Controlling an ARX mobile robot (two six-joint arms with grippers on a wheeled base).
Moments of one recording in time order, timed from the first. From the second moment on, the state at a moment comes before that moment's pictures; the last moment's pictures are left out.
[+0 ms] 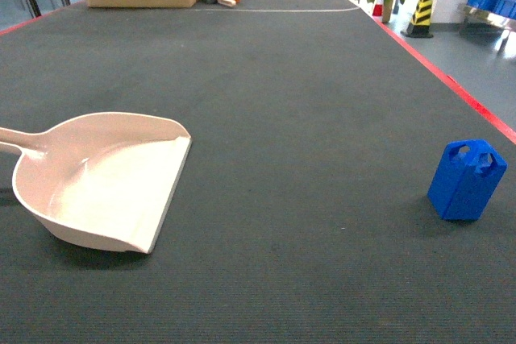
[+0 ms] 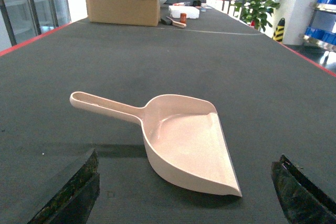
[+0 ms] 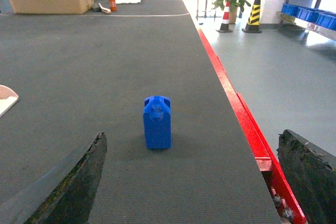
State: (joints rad) left arm 0.00 0.01 0.01 0.00 0.00 -0.02; right arm 0.00 0.00 0.01 0.00 0.00 -0.01
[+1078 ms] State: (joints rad) left arm 0.00 0.01 0.01 0.00 0.00 -0.02; right arm 0.00 0.00 0.01 0.00 0.00 -0.01
